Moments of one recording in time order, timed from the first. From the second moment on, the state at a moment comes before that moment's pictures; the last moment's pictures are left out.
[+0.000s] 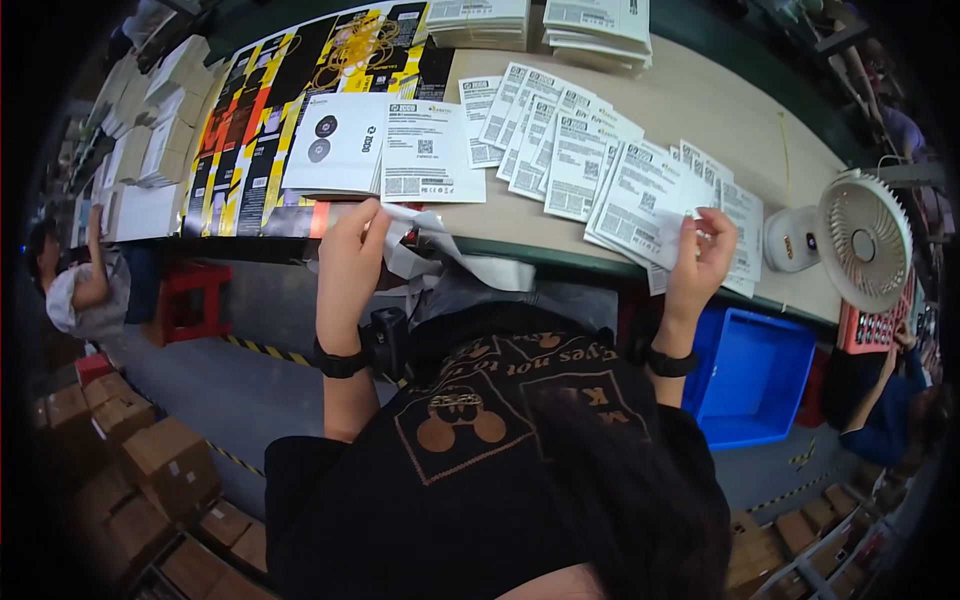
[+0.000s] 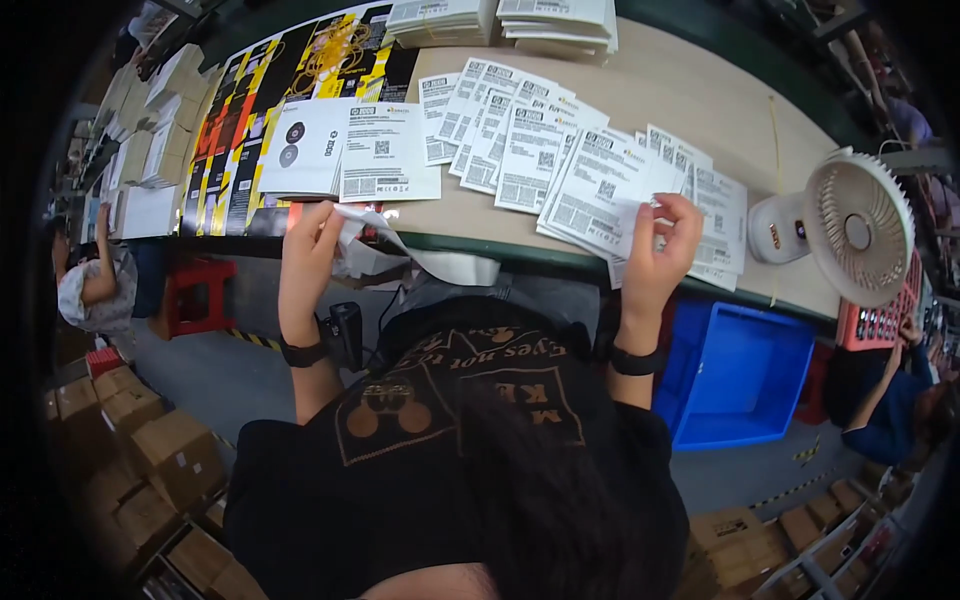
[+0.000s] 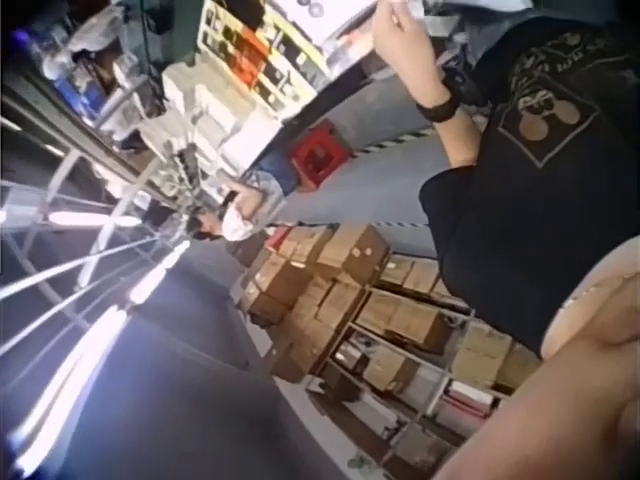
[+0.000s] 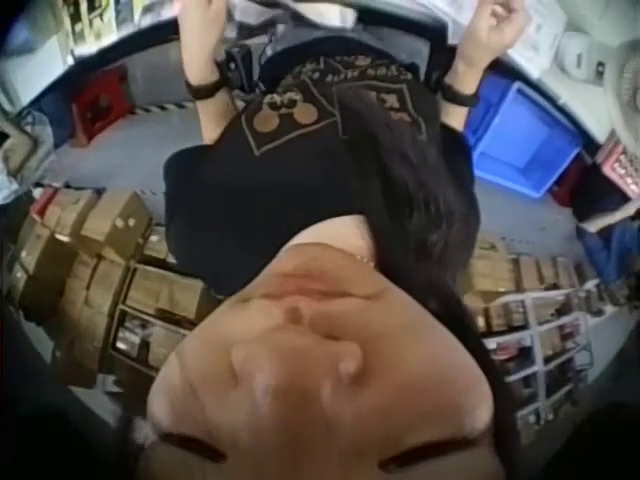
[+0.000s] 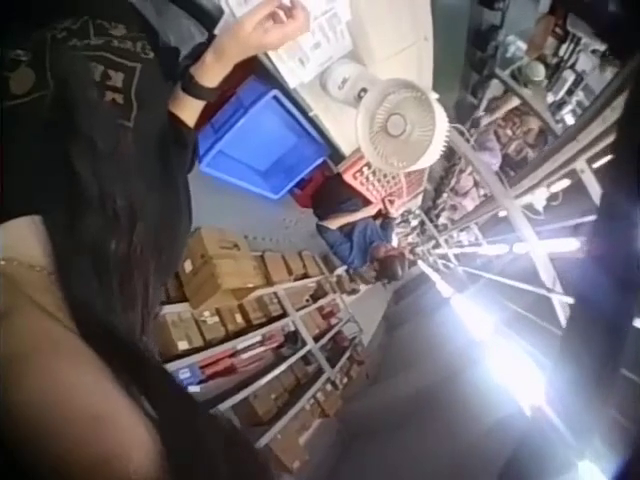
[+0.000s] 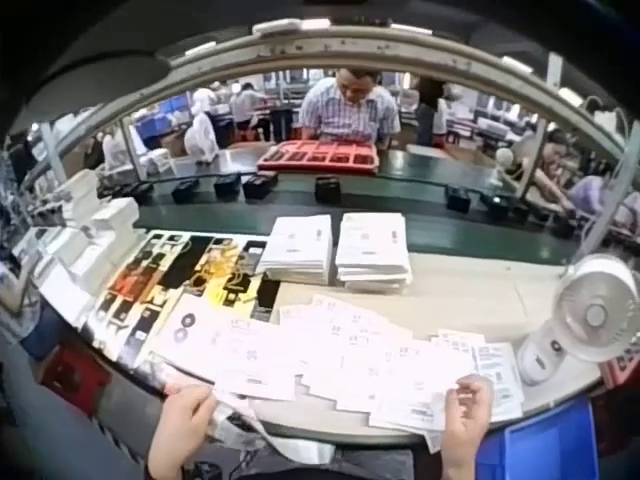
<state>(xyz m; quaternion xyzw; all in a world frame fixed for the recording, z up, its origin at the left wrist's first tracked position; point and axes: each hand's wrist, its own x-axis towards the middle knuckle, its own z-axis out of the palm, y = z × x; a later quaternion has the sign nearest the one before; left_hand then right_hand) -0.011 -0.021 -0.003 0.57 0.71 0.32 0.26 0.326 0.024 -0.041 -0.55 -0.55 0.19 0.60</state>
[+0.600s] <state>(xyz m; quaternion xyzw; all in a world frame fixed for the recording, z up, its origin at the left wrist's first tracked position) 0.086 0.028 -0.031 0.48 0.68 0.47 0.29 0.479 0.044 -0.032 -0.61 -0.59 0.04 0.52</state>
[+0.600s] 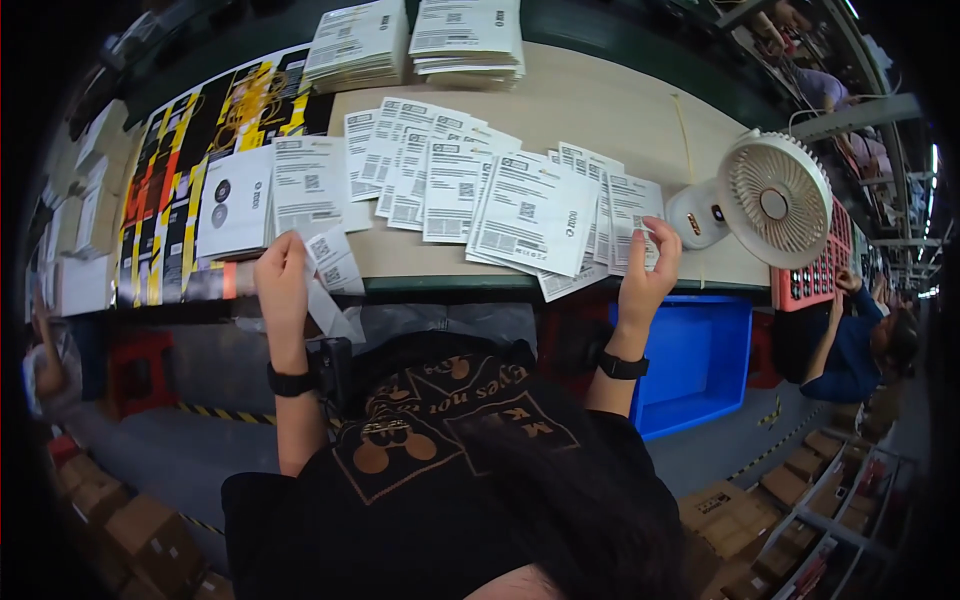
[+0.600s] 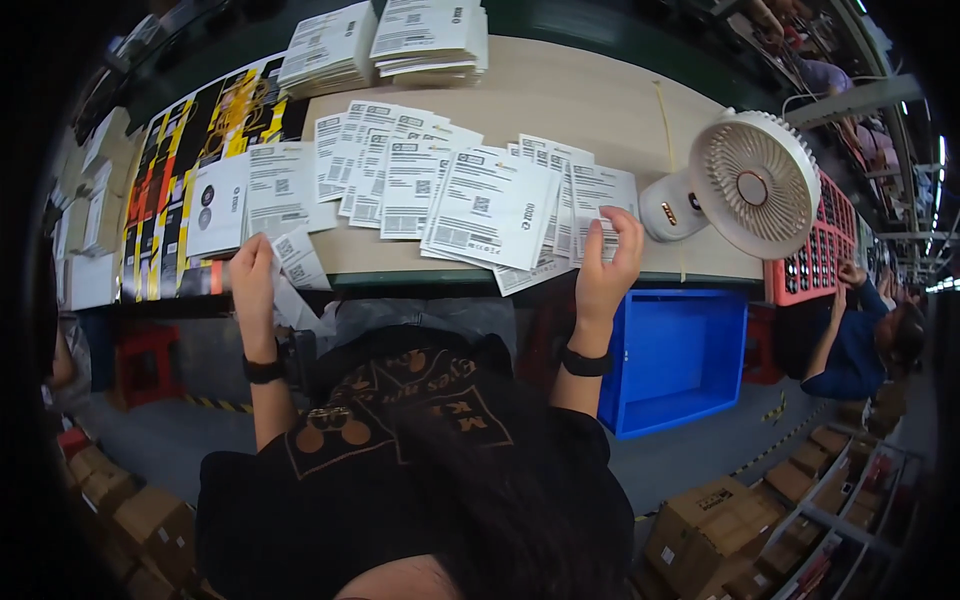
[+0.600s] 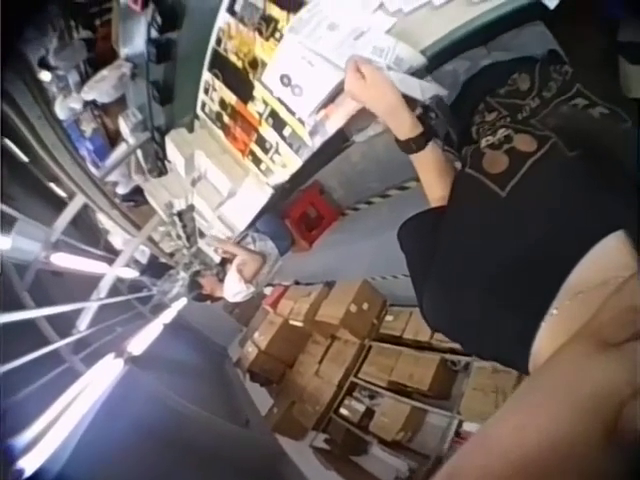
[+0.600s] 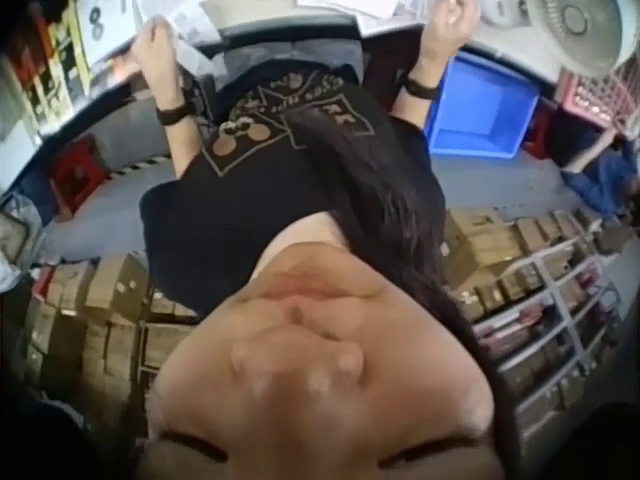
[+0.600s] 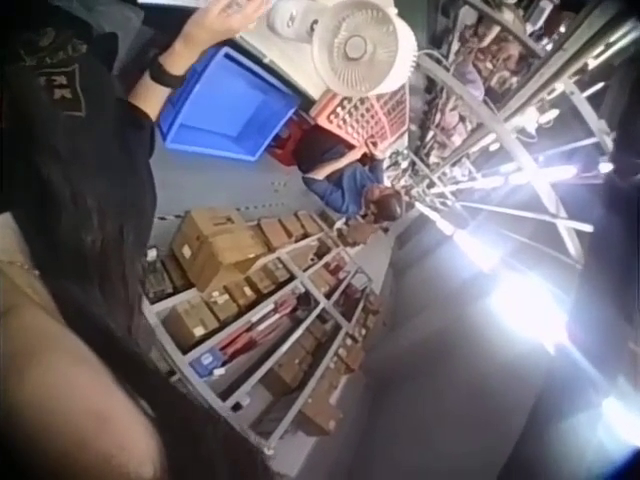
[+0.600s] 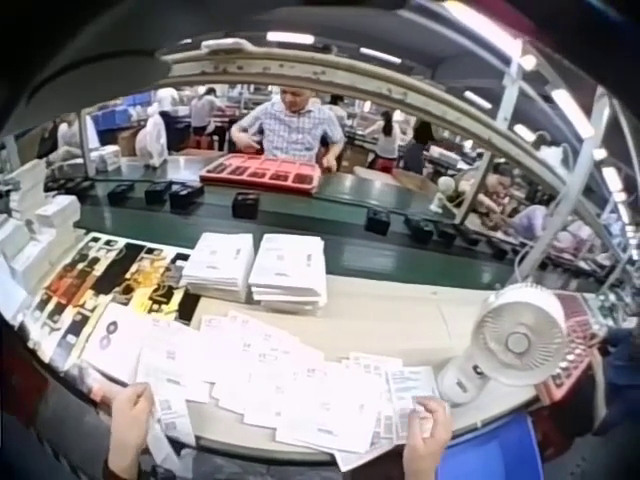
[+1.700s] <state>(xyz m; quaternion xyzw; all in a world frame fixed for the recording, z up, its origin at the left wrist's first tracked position) 0.172 0.159 -0.032 0.43 0.59 0.37 0.57 0.545 0.035 -0.082 -0.66 -0.68 0.04 0.32</state>
